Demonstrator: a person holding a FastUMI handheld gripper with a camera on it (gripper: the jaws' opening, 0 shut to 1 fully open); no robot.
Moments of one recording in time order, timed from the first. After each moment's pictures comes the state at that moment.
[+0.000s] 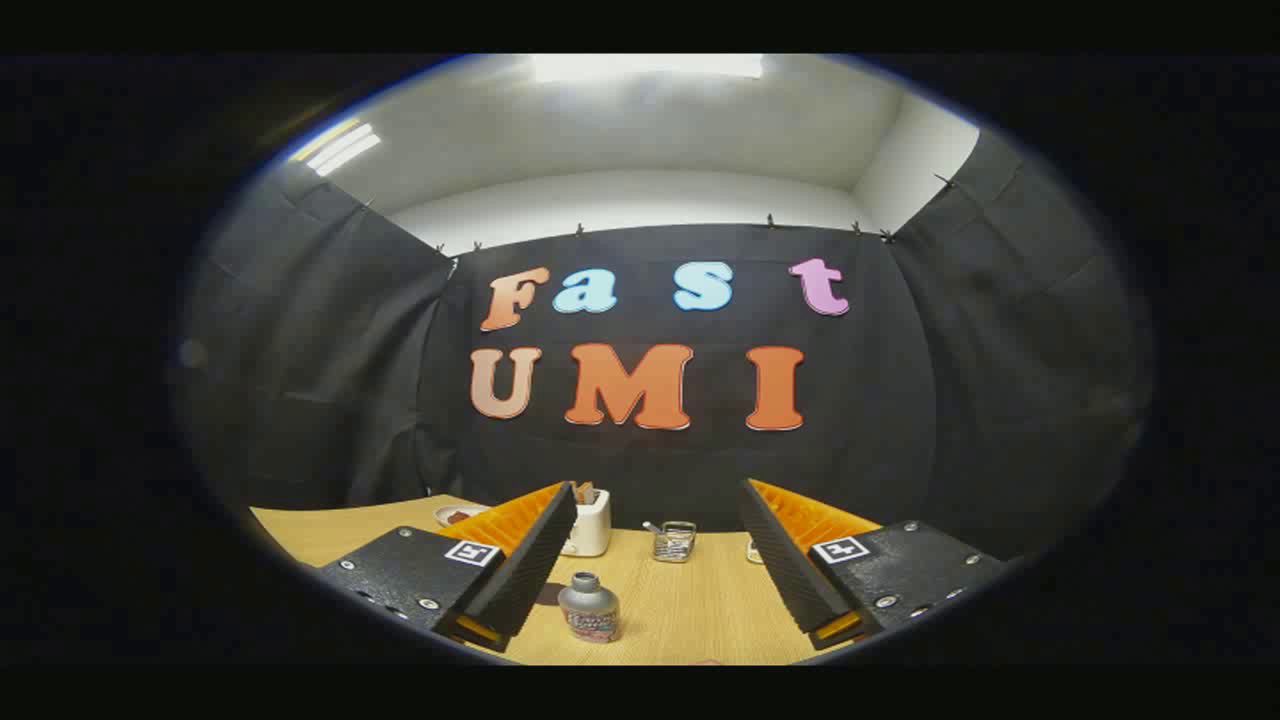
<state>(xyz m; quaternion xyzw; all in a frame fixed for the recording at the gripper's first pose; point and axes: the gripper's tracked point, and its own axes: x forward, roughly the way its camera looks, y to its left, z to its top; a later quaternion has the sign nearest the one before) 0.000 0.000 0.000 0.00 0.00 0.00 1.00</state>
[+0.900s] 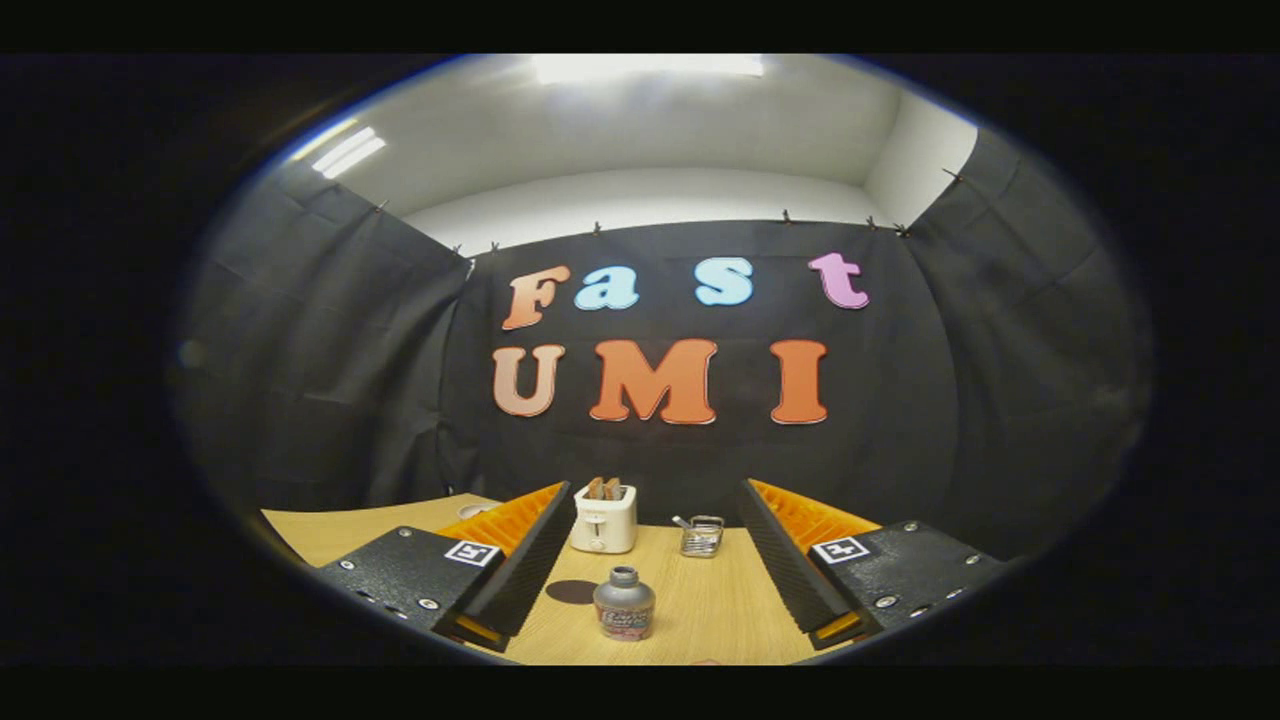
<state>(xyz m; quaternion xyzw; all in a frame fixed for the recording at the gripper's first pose) -0.006 0.033 -0.023 0.01 0.01 0.03 1.00</state>
